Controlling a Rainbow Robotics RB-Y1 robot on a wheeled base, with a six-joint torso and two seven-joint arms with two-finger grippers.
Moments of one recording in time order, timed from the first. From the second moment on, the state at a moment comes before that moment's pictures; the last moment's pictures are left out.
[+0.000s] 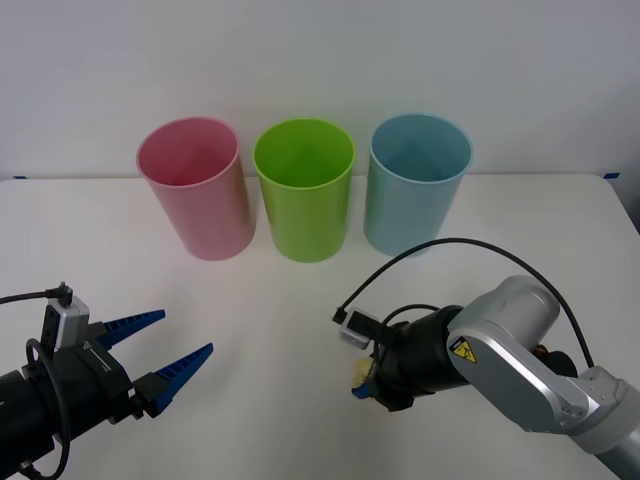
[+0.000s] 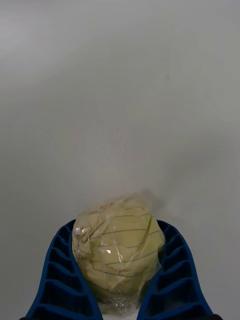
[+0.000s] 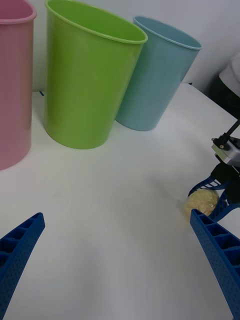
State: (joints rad) right arm -0.30 -0.50 0.59 -1.83 2.39 -1.25 -1.16; left arm 0.43 0.33 0.25 -2.13 -1.60 -1.02 0.65
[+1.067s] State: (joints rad) right arm -0.08 -0.59 0.00 -2.29 2.00 -1.44 -1.11; left arm 0.43 0.33 0.25 -2.13 -1.60 -1.02 0.65
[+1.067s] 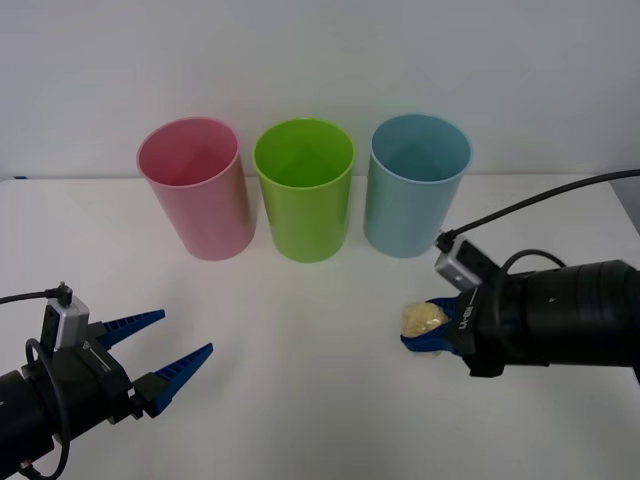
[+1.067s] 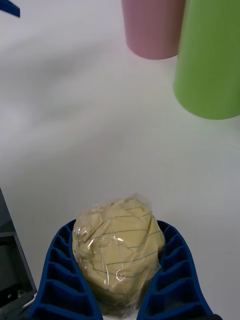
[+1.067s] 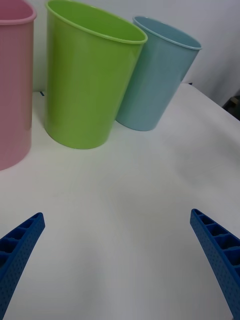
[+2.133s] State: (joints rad) right arm -0.71 -0.54 -0.09 -1.92 1.87 -1.53 -1.27; left arm 0.43 0.33 0.25 -2.13 -1.60 -1.02 0.65
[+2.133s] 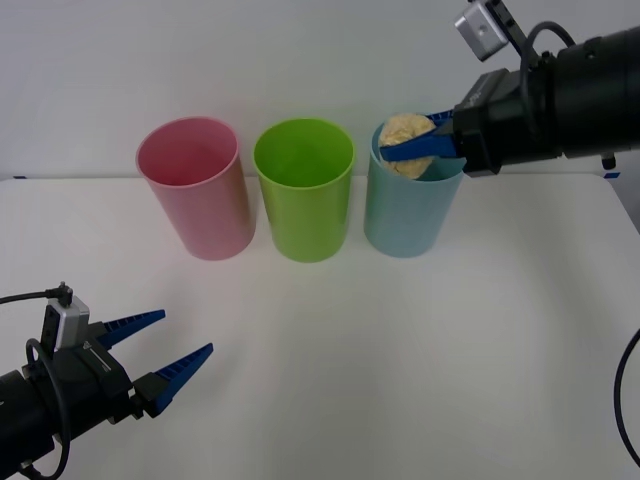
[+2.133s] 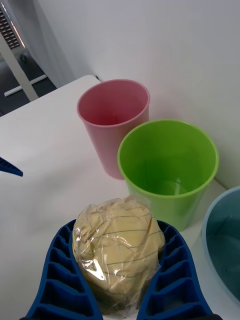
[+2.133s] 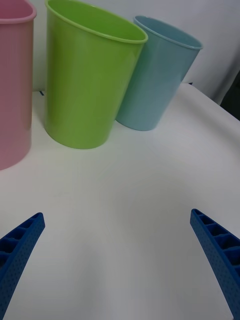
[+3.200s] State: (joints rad) right arm -1.07 -0.25 0.12 -1.43 2.37 -1.37 -1.33; left arm 0.43 0.33 0.25 -2.13 -1.60 -1.02 0.65
